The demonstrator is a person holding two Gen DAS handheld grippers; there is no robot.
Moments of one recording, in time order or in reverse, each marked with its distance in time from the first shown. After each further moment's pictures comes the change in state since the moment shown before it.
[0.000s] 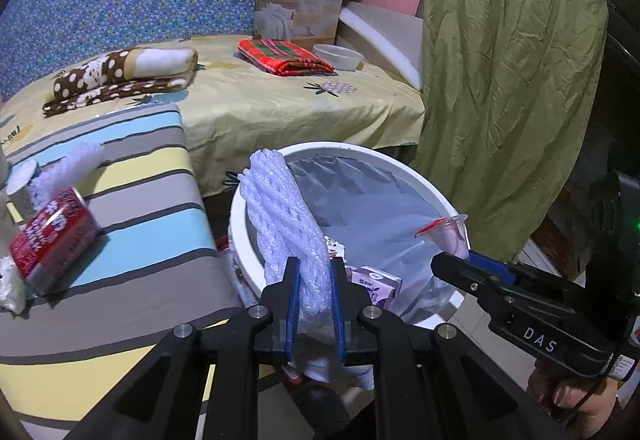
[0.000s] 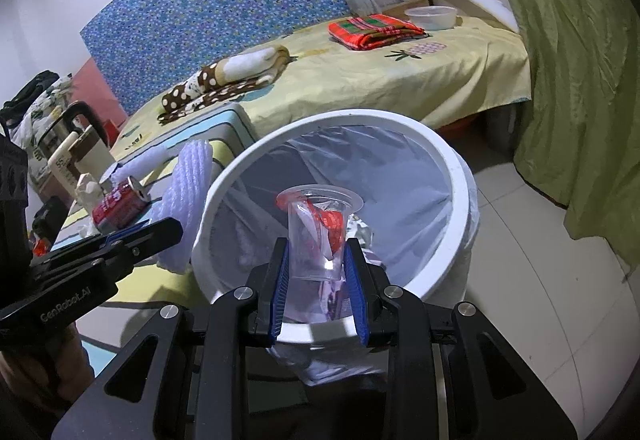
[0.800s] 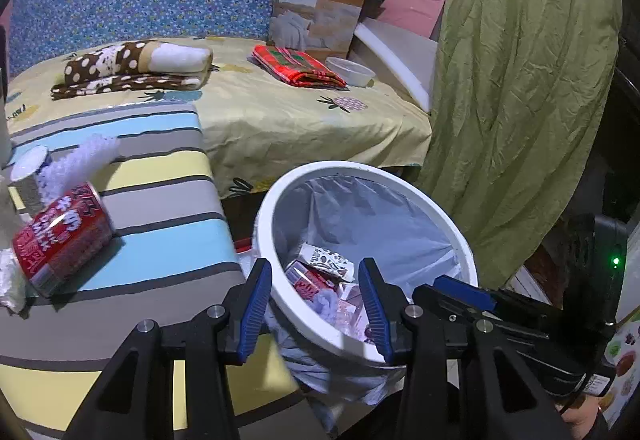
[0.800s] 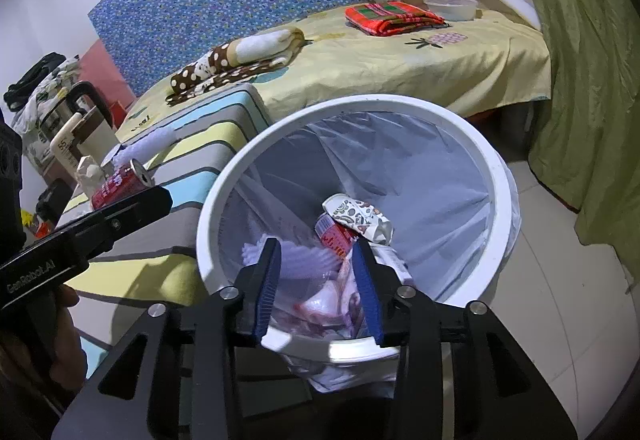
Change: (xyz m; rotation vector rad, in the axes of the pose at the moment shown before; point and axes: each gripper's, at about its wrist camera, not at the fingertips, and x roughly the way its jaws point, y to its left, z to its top) left arm -0.010 0.029 0.007 -0.084 -0.049 -0.012; right arm 0.012 0.008 0.001 -0.048 0.049 0.039
